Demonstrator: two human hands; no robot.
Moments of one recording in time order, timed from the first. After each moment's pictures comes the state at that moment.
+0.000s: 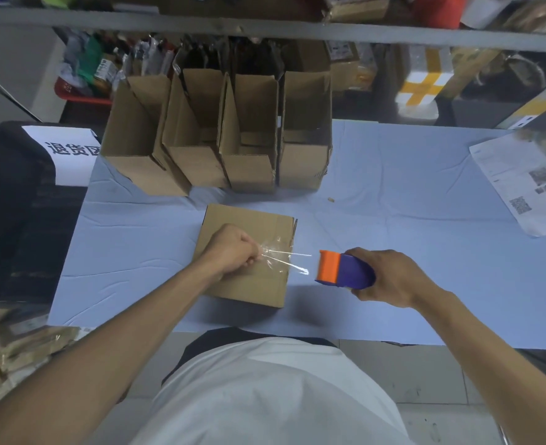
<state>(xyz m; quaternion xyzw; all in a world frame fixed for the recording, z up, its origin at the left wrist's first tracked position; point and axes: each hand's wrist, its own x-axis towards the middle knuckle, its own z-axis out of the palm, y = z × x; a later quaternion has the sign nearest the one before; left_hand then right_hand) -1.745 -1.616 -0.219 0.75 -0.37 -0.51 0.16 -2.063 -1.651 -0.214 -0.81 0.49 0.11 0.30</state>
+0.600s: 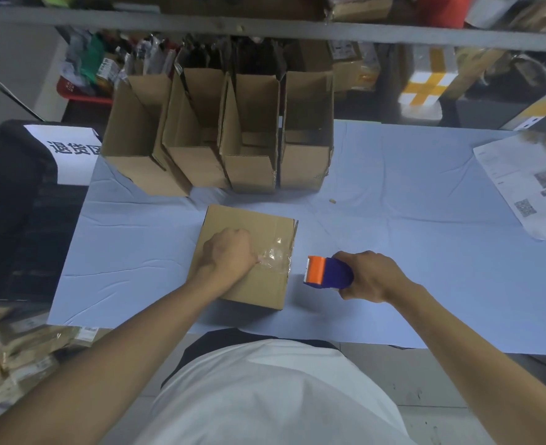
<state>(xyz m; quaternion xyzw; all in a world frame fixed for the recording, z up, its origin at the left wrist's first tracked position) -1.757 -1.621 -0.236 0.78 -0.58 -0.22 -0.07 -2.040 -1.662 -0.252 -0.82 0.47 0.19 0.28</state>
